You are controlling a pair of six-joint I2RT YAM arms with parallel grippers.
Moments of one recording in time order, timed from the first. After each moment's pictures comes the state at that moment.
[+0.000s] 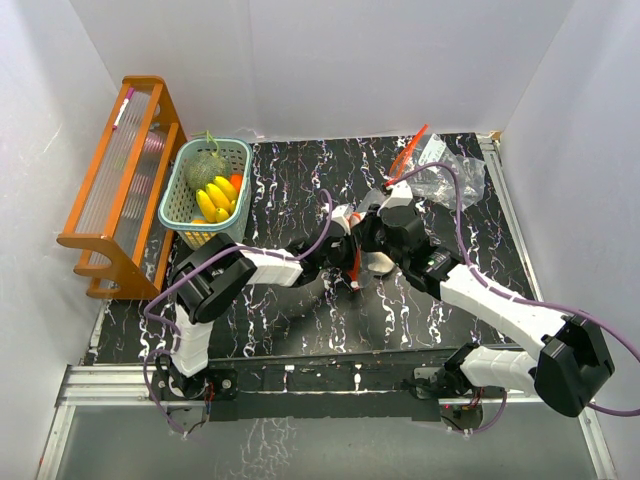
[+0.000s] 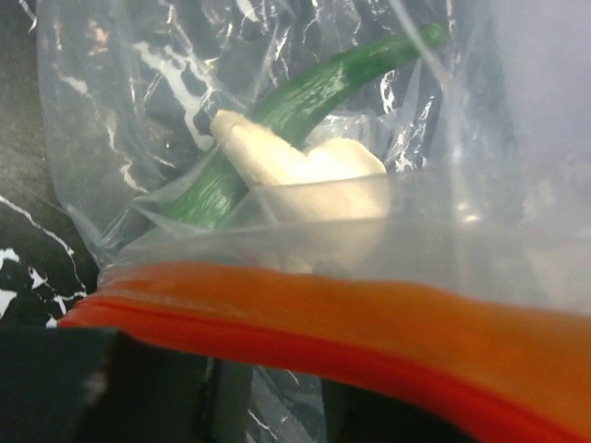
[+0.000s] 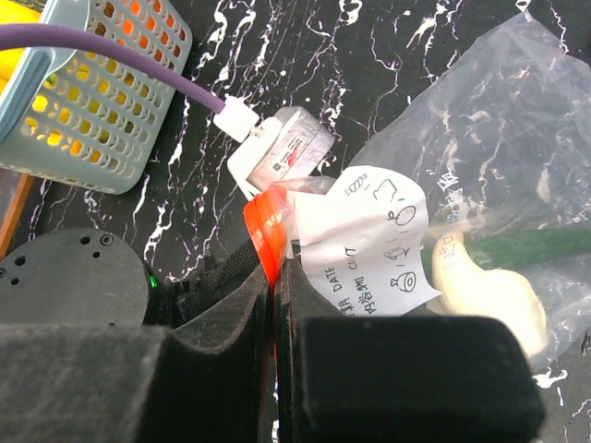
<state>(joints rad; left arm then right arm) -0.87 1.98 1.03 0.44 0.09 -0.82 0.67 1.17 0.81 -0.03 0.20 0.52</state>
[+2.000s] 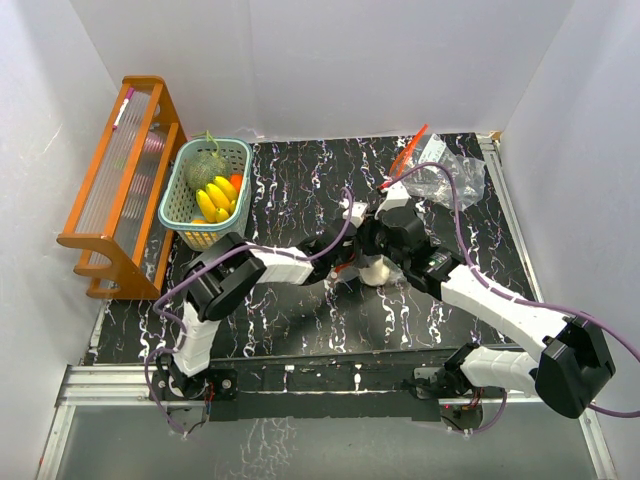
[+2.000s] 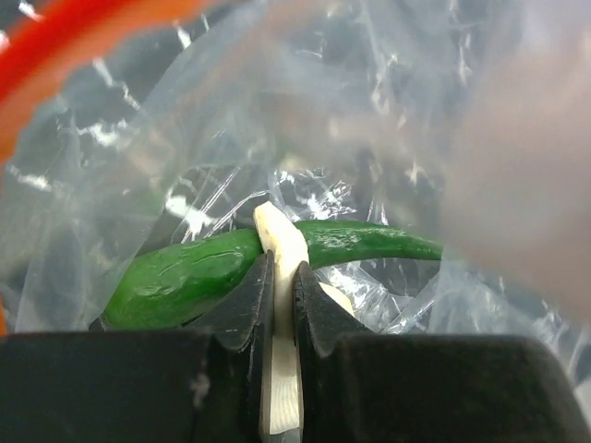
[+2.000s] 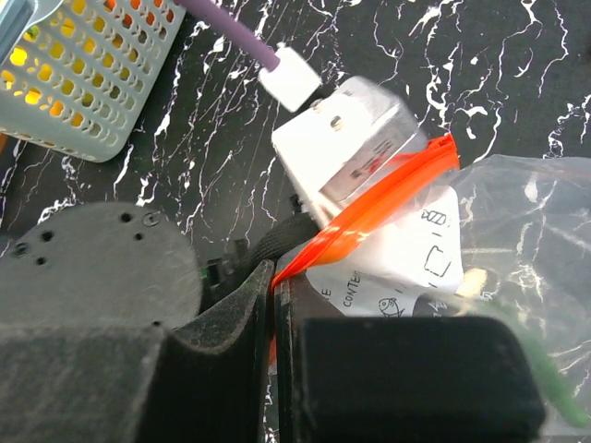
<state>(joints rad) -0.91 2.07 1.16 0.43 0.04 -0.59 0.67 1.16 0.80 -0.06 0.16 0.44</state>
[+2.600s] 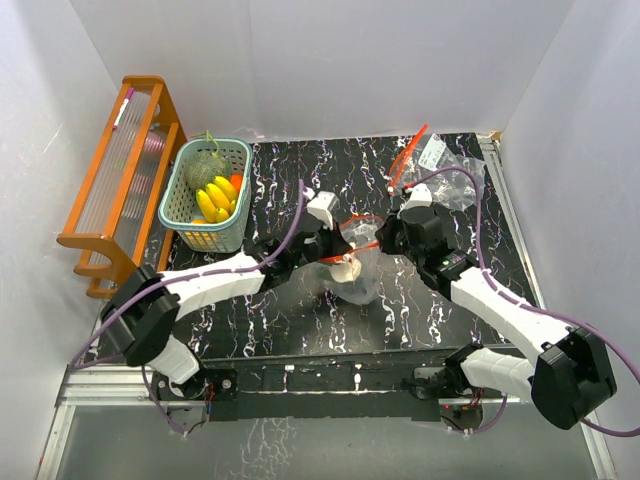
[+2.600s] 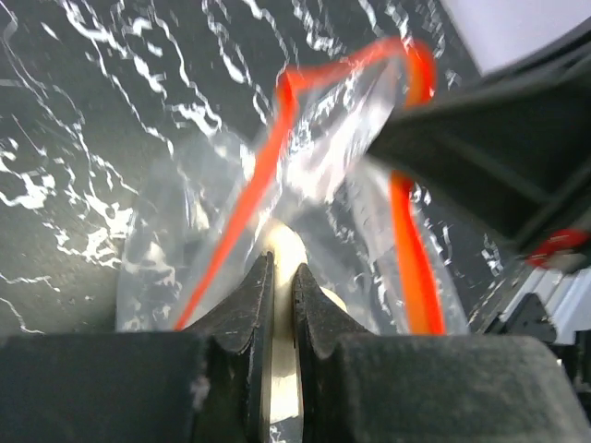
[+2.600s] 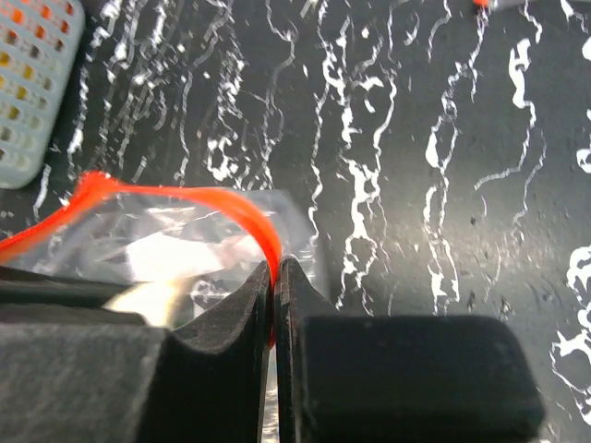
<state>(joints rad) -0.88 1.57 0.93 0.17 -0.01 -0.54 0.51 1.11 0.74 -0.07 0.13 0.44</state>
